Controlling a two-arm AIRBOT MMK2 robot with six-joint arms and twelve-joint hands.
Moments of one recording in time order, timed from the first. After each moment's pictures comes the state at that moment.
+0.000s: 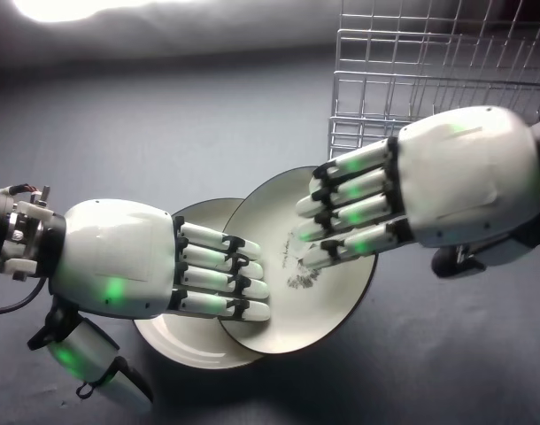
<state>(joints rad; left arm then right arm) 0.59 -1.07 1.35 1.63 -0.84 0.09 -0.38 -1.09 1.24 -1.36 0.76 -0.31</state>
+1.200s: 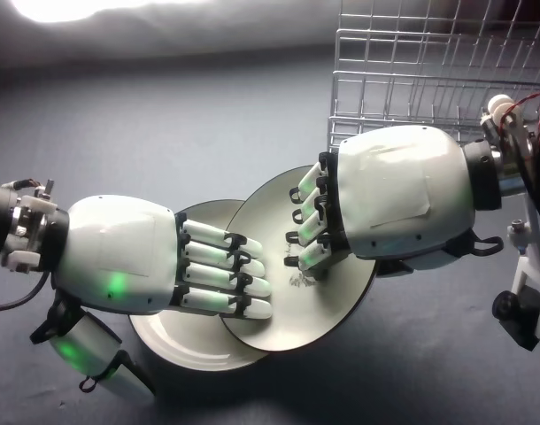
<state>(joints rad) 0.55 -1.07 1.37 1.64 -0.86 0.06 -0.39 -1.20 1.26 -1.29 0.69 -0.31</state>
